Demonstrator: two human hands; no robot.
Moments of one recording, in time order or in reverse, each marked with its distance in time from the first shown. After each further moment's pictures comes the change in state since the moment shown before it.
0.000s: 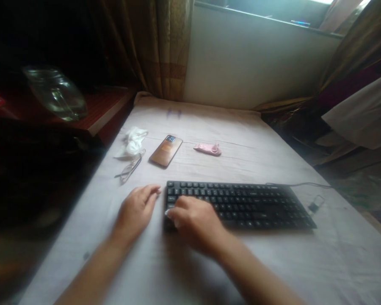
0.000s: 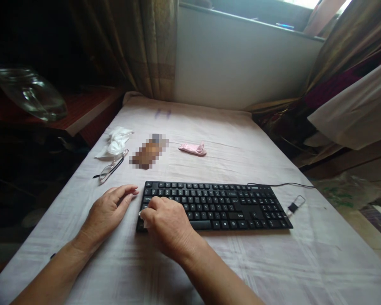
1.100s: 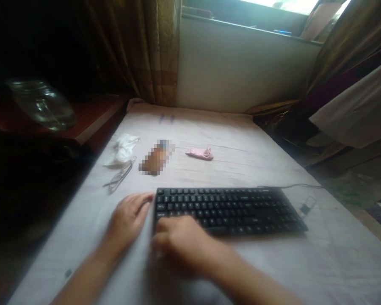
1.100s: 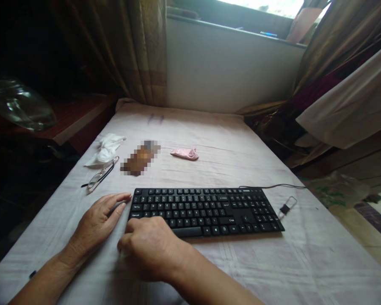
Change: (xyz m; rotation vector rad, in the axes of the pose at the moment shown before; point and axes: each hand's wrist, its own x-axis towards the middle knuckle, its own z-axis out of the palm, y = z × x) left_hand 0.000 -0.004 0.003 0.049 0.006 0.131; right_hand -0.004 -0.001 -0.009 0.184 -0.116 -0.248
